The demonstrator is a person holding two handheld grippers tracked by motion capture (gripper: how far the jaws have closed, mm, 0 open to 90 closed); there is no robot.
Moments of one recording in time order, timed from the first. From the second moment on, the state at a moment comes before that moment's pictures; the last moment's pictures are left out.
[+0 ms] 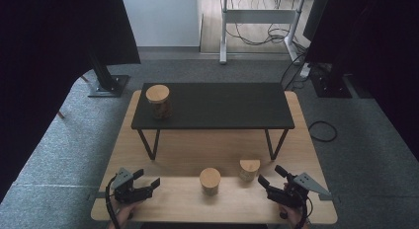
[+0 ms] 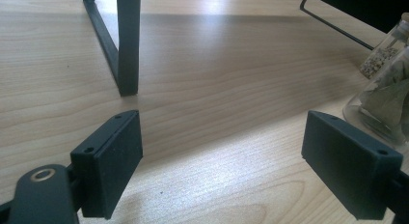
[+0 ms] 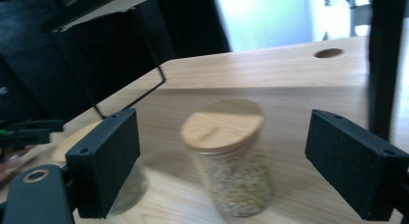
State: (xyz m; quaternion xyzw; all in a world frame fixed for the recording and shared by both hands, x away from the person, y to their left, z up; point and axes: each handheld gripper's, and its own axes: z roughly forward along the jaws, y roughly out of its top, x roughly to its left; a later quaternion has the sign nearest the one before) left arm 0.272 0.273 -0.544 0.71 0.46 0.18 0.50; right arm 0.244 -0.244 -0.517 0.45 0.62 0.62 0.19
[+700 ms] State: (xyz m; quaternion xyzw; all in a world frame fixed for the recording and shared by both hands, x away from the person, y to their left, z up) left arm 0.278 0.277 -0.550 0.71 0.47 0.16 0.50; right arm 0.232 -0.199 -0.519 0.36 0.69 0.61 0.15
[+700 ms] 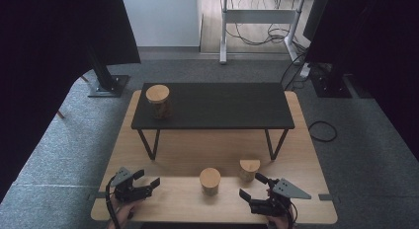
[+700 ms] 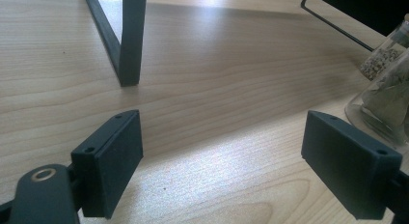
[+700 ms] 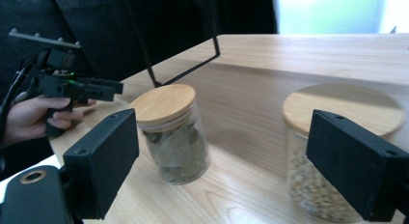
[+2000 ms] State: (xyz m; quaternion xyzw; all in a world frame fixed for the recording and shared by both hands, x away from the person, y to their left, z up) left arm 0.279 0.273 -0.550 0.72 0.48 0.17 0.48; right arm 0.249 -0.128 -0.538 0.33 0.74 0.57 0.13
